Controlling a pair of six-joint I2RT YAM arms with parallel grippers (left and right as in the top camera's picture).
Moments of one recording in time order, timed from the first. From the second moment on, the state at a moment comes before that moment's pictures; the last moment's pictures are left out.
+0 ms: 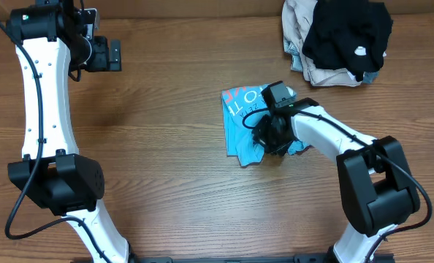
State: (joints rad) left arm 0.14 2.06 2.24 -1.40 0.07 0.05; right arm 0.36 1.90 1.16 -0.67 -0.21 1.01
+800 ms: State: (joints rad) left arm 0.14 2.06 2.24 -1.39 0.07 0.05; right arm 0.09 1.91 1.89 -1.27 -0.46 0.34
